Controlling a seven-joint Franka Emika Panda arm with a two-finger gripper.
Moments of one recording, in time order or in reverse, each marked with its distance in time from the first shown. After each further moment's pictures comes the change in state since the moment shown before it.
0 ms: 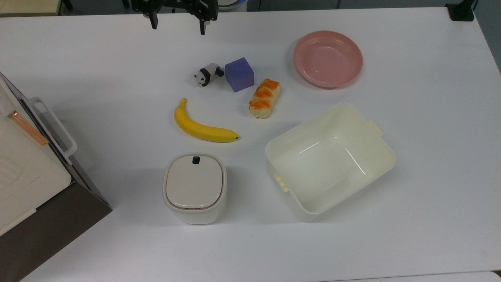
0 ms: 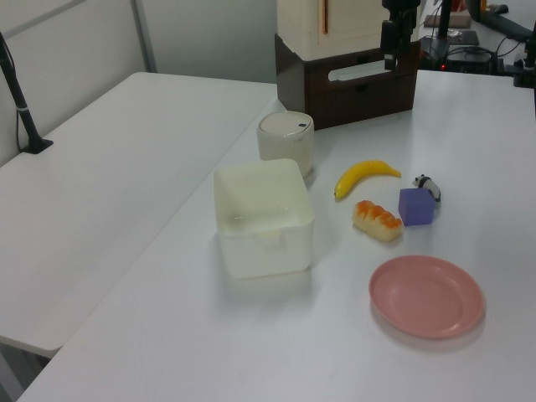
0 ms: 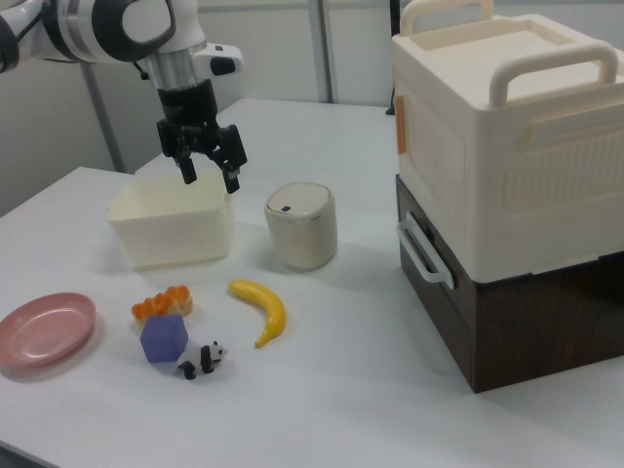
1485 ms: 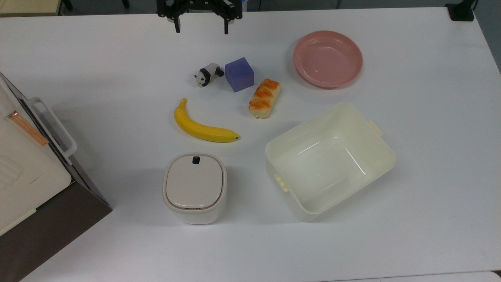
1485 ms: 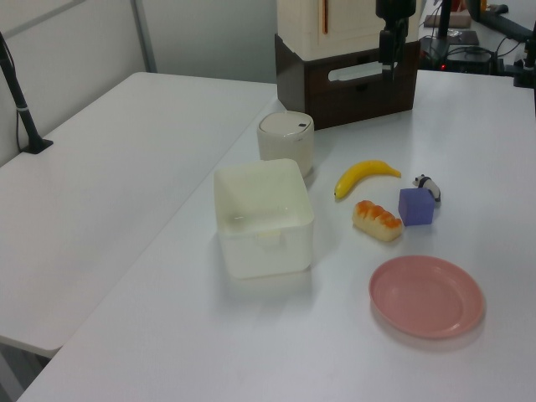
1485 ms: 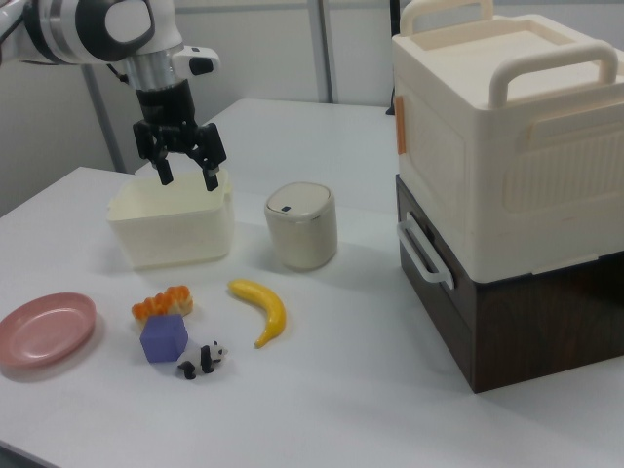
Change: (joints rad) arm 0.075 0.003 0.001 -0.005 0.000 -0.013 -0.046
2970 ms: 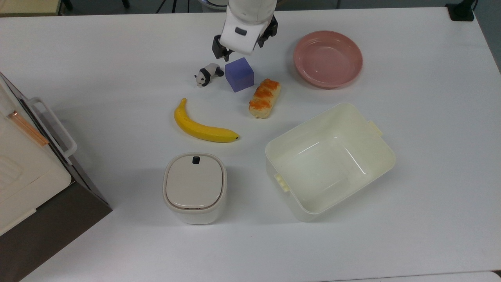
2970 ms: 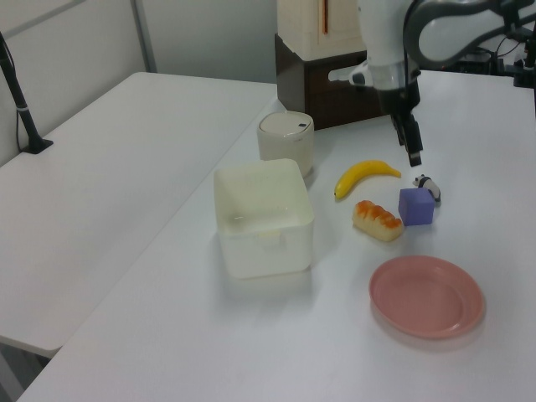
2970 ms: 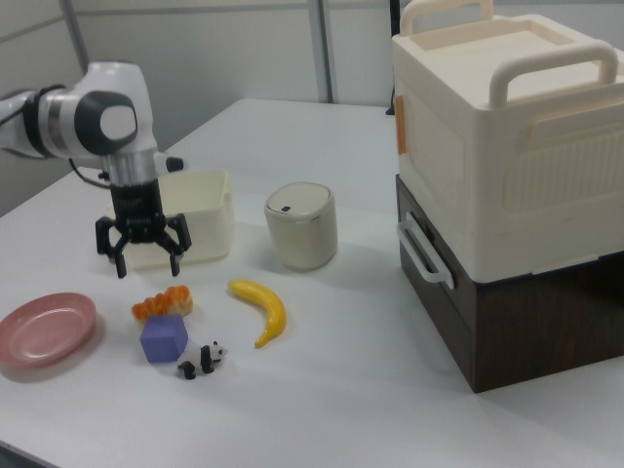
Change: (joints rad) arm 0.154 0.013 0.001 -0.338 -0.001 0.116 -0.278
